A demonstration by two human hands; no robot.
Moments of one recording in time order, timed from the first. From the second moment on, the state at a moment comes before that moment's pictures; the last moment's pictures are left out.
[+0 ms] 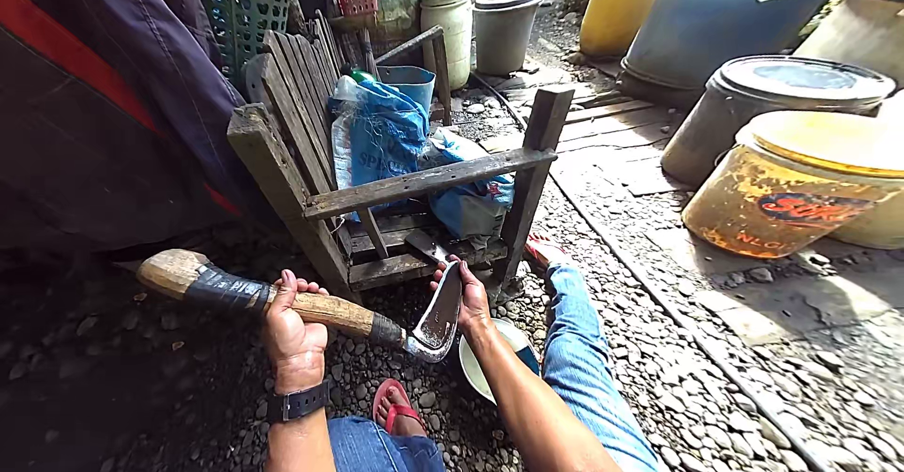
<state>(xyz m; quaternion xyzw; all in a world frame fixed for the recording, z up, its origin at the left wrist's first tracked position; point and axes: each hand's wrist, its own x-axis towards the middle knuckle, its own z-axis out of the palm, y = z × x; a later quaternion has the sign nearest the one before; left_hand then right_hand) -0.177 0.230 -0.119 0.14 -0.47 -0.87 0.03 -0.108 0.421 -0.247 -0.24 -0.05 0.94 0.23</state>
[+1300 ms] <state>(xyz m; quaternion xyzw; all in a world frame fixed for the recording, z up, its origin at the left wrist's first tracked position) -0.155 0.252 -0.145 -0.28 -0.50 -0.82 0.06 -0.121 0.414 -0.262 -0.41 -0.55 0.72 0.08</state>
